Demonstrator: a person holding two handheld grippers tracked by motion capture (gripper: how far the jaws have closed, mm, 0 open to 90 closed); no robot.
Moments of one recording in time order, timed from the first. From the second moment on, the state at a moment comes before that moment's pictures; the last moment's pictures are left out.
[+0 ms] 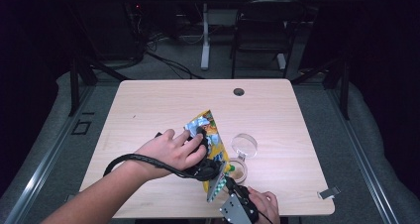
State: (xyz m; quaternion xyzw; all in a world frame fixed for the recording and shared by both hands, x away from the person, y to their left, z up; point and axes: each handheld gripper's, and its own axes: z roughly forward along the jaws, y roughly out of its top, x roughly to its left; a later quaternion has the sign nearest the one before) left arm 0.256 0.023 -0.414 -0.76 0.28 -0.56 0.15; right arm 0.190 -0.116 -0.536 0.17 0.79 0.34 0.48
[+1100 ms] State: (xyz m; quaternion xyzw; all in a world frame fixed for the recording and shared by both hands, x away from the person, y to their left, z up) left arm 0.257 0.011 -0.409 -0.76 0.29 -0.56 0.16; right arm 0.193 -0.114 -0.534 0.19 0.78 0.37 0.46
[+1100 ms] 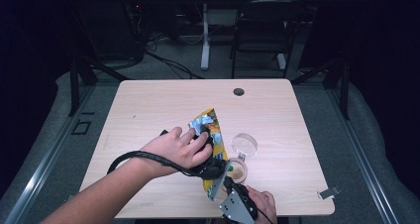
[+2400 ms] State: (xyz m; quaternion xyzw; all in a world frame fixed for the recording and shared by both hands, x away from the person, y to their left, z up) left arm 0.256 -0.008 -0.403 -0.76 0.30 -0.55 0.16; right arm 0.195 -0.115 -0.536 0.20 0.78 0.38 0.45
